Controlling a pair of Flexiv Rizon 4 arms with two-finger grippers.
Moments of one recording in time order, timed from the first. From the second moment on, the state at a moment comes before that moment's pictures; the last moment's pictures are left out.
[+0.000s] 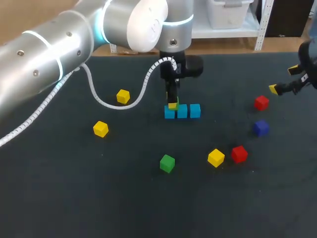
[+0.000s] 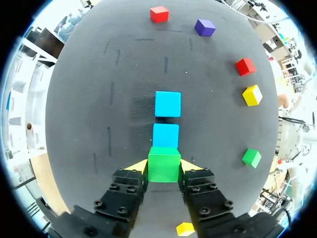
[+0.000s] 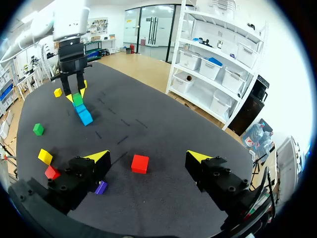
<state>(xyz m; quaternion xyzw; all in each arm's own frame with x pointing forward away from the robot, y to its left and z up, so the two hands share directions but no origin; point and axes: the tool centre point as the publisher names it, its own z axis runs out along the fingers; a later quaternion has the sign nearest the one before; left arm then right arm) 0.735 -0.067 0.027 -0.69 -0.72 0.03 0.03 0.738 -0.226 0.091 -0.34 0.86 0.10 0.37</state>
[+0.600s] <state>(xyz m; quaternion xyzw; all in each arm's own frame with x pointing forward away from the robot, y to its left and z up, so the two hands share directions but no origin) 0.732 -0.069 0.023 -0.69 -0.72 0.03 0.04 0.738 -0.226 0.091 -0.34 0.86 0.10 0.37</state>
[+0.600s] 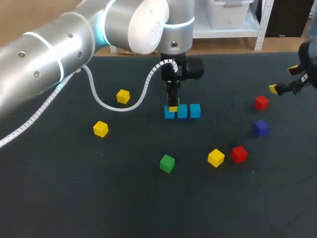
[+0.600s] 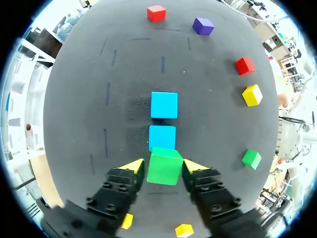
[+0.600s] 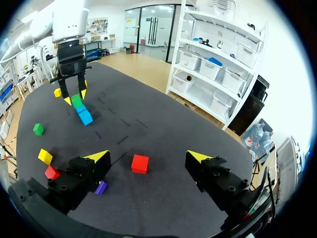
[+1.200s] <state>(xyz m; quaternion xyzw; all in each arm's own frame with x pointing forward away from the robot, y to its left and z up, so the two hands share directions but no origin) 0.735 -0.070 0.024 -0.69 -0.72 0.04 0.03 0.738 -0.226 0.091 -0.34 0.86 0.10 0.37</state>
